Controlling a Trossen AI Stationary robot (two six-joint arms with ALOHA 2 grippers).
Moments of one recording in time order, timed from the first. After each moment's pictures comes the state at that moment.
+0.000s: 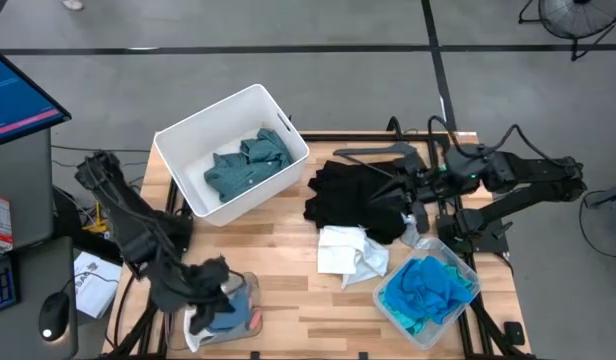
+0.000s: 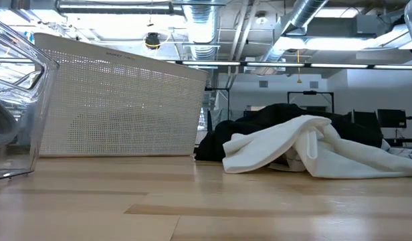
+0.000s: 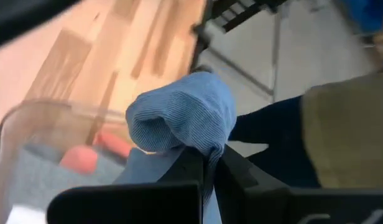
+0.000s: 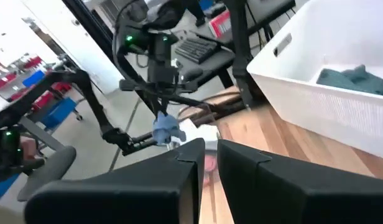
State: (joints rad) left arm -0.86 1.24 1.18 -0.68 -0.29 -1.18; right arm 0.18 1.03 1.30 -0.50 0.01 0.51
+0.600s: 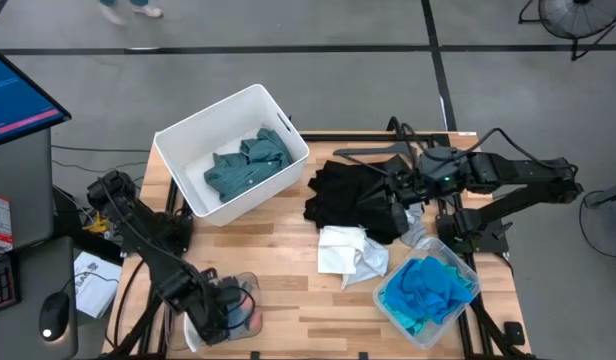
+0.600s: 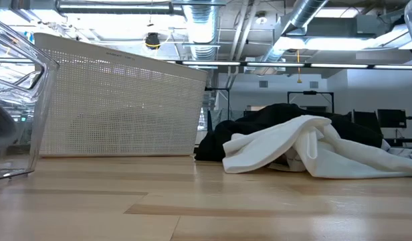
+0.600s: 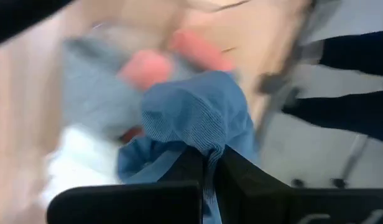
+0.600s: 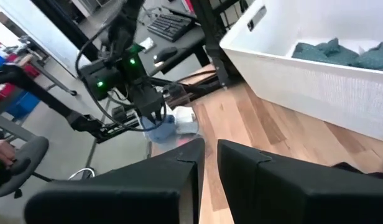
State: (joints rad) left arm -0.86 1.53 1.18 -0.89 -0.07 -1.23; right arm 0.13 1.11 1.31 -0.57 0.01 0.51
